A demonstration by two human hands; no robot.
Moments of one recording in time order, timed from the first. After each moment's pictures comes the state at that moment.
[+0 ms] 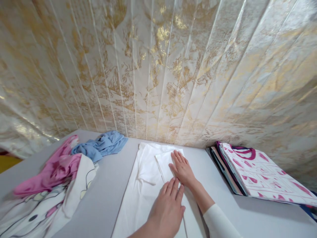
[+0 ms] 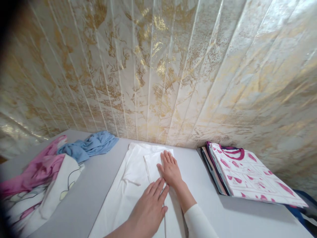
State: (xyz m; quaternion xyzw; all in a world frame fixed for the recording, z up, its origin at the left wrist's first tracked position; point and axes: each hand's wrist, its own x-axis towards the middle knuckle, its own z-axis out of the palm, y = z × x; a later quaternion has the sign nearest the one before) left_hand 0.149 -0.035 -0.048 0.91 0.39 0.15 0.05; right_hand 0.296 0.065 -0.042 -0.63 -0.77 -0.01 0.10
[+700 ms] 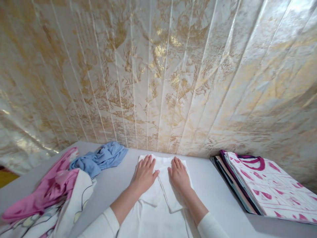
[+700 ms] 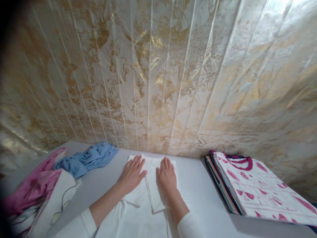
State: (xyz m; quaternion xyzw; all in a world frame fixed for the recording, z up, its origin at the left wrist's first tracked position) left_hand 0.071 0.105 -0.021 0.84 0.52 0.15 -0.03; right_hand 0.263 0.100 -0.046 -0.67 -0.72 -0.04 0.17
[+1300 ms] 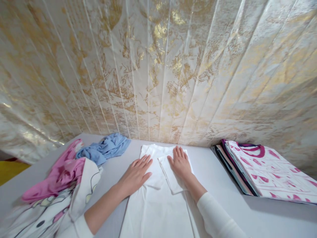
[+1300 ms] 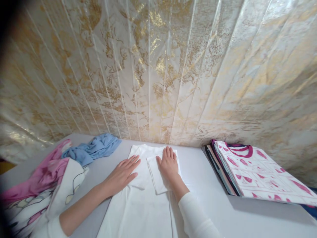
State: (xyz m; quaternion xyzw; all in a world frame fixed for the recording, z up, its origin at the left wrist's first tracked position) left_hand 0.010 0.070 -0.030 0.90 0.41 0.10 0.01; right_hand 0.258 0.095 -0.038 -0.71 -0.70 -0.01 0.11
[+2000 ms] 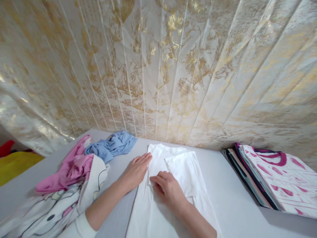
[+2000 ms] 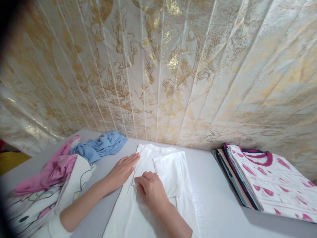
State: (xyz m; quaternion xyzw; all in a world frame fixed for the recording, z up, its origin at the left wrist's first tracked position) left_hand -0.010 0.076 -0.024 0.87 0.47 0.10 0.09; right_hand 0.180 0.018 -0.020 -0.45 -0.85 0.14 0.25
